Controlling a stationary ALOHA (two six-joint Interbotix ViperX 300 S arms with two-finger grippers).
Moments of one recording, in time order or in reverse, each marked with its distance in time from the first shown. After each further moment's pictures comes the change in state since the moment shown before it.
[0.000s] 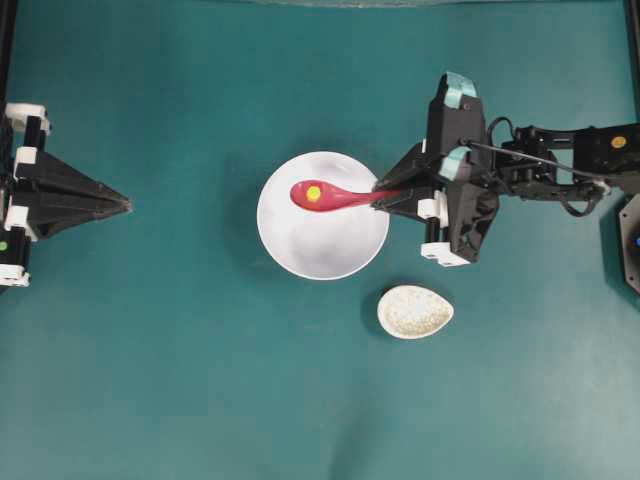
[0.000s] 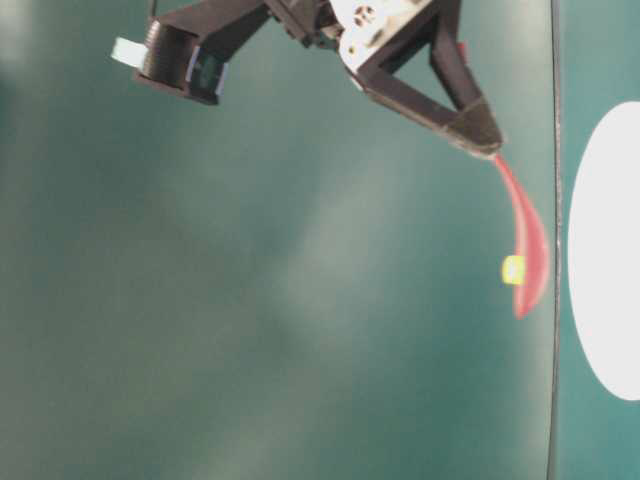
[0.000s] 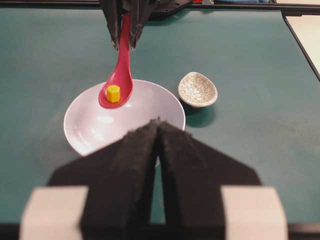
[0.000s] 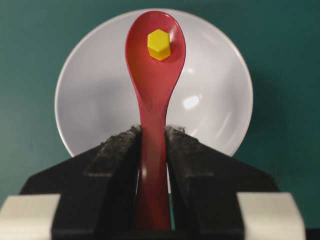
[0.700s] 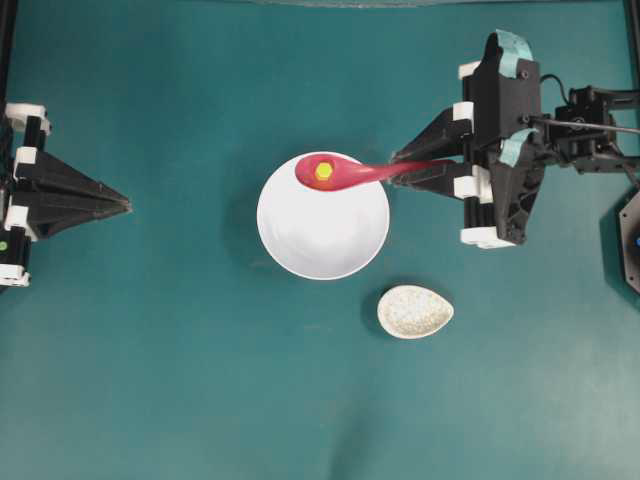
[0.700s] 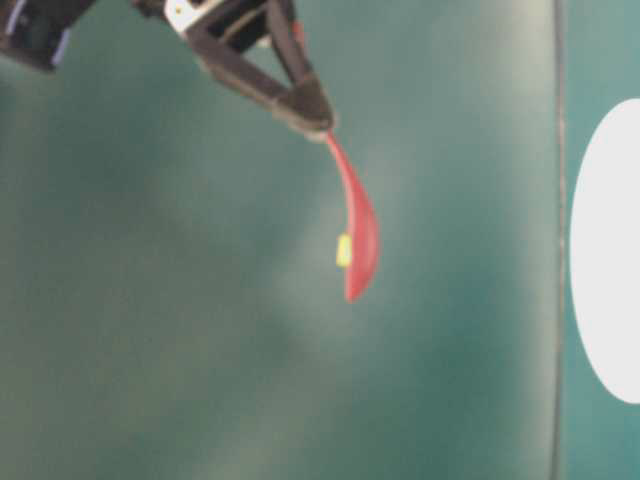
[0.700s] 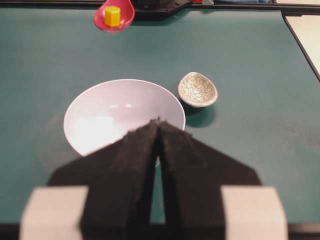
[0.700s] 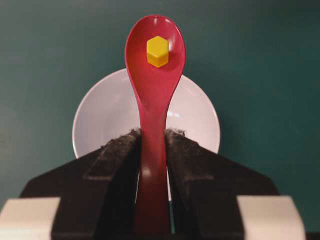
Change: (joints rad) left arm 0.000 0.000 0.000 0.000 0.000 0.000; right arm -0.002 -0.181 -0.133 -0.138 0.278 -0.005
